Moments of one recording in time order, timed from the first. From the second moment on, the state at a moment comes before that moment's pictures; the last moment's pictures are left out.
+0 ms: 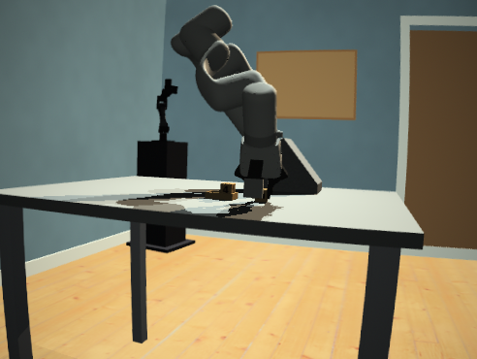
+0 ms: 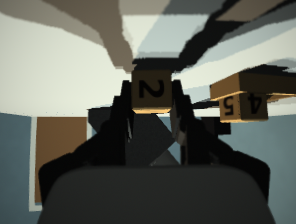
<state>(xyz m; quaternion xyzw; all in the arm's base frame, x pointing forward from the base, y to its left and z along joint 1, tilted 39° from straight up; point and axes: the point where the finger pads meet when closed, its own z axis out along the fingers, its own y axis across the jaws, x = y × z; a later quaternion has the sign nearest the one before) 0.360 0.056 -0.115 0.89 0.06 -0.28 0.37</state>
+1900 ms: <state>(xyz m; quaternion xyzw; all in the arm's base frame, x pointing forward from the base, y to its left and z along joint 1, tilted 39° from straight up) 0.360 0.056 -0.114 0.89 0.06 -0.28 0.37</state>
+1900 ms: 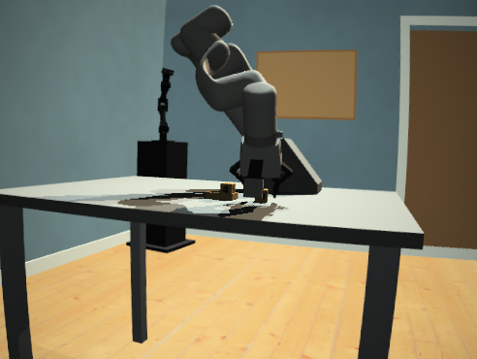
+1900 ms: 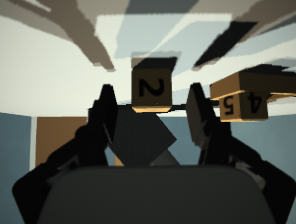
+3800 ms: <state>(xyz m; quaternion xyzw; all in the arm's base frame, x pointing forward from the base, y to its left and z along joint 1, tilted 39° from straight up) 0.347 0.098 -0.059 0.92 0.11 -0.14 0.36</state>
